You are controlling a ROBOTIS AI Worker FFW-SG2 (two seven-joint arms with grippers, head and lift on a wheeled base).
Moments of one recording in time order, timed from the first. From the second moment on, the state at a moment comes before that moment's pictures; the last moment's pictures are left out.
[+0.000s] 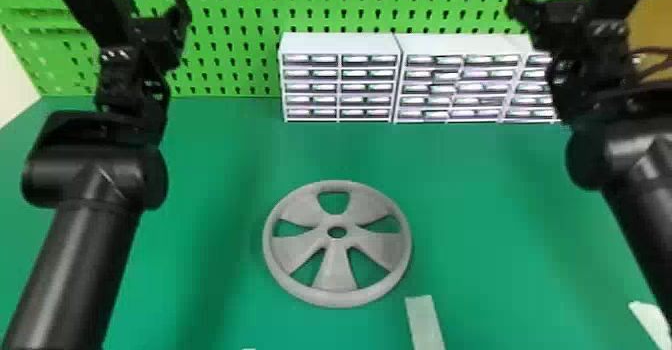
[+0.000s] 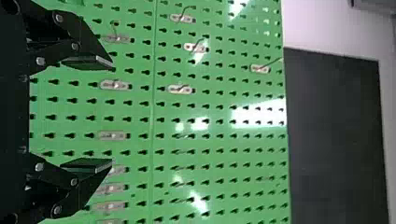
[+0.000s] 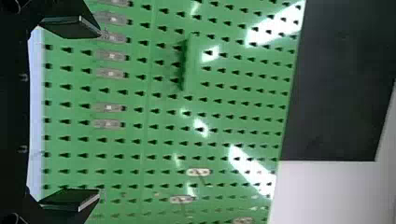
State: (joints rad) left arm -0.48 0.15 -0.02 -1.47 0.11 0.02 0.12; right arm -0.58 -0.31 0.16 -1.45 -0.25 0.11 -0.22
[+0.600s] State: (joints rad) left arm -0.29 0.05 0.05 -1.46 0.02 0.01 0.03; right arm -0.39 -0.26 0.18 -1.44 -0.21 0.12 -0.22
